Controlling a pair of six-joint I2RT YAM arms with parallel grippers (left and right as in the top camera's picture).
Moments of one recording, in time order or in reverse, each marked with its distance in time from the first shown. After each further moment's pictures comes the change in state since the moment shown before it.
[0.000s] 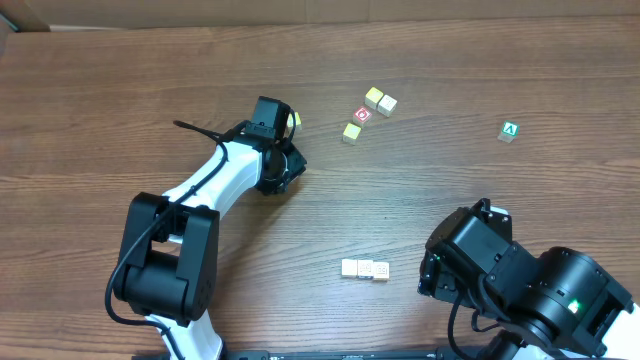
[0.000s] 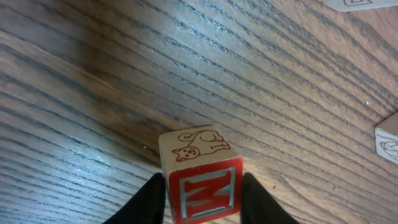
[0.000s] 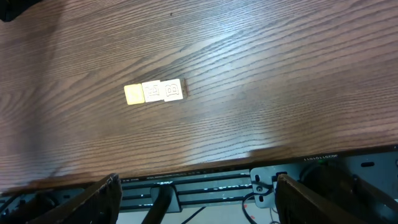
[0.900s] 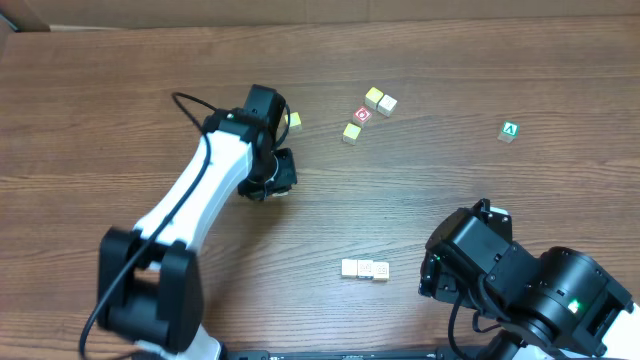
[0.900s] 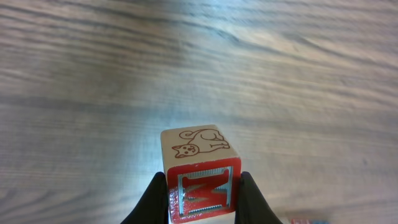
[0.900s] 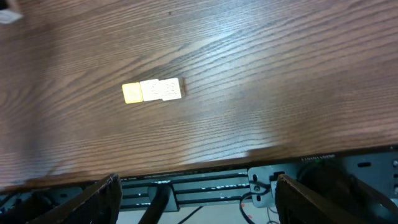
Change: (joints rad) left arm -0.007 -0.132 0.145 -0.475 -0.008 0.464; right arm 0.000 0.000 0.000 -0.006 0.000 -0.008
